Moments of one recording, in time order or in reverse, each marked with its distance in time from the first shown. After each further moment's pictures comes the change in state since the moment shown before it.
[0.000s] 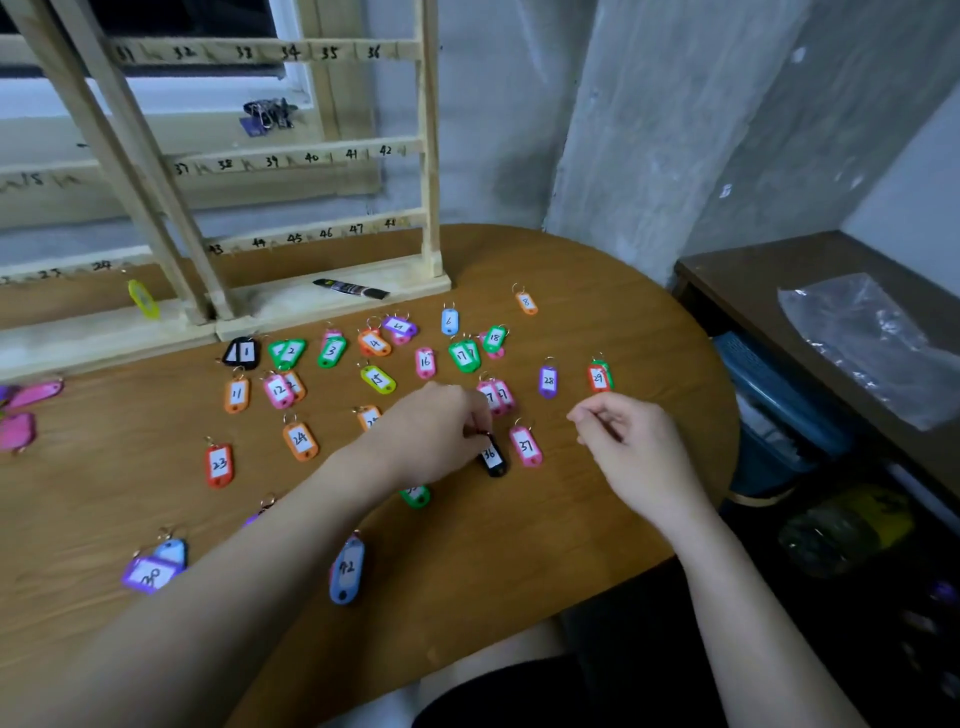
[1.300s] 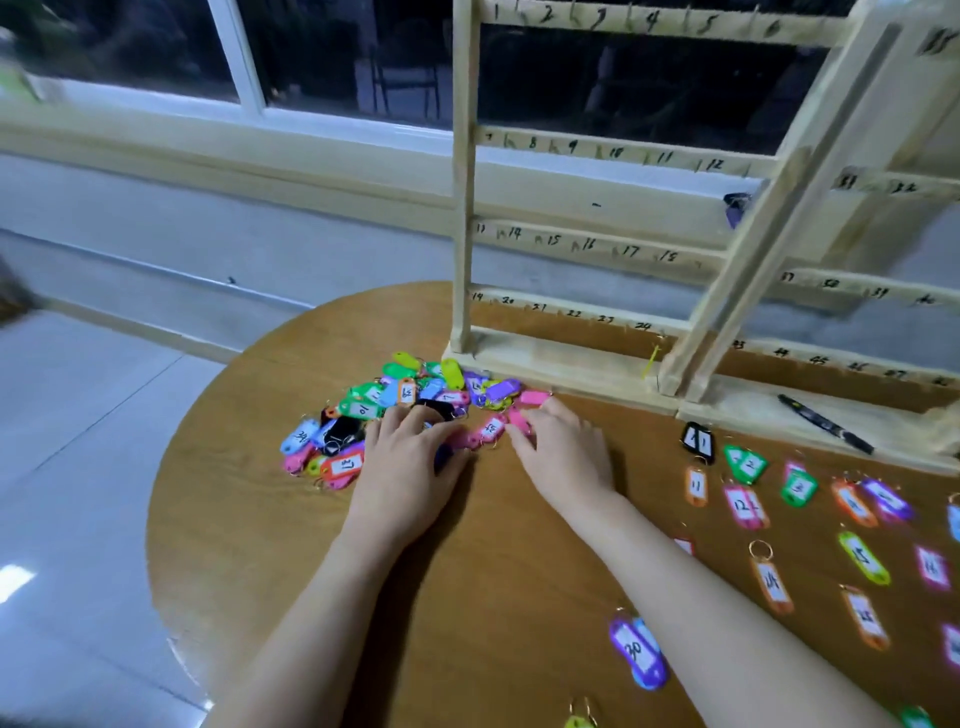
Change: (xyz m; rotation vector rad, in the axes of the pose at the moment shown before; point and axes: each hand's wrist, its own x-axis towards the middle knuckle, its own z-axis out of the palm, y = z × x) left_hand -0.310 -0.284 -0.056 0.261 0.801 -0.785; right_hand 0.030 -0.277 0.413 -0.484 -0.389 -0.686
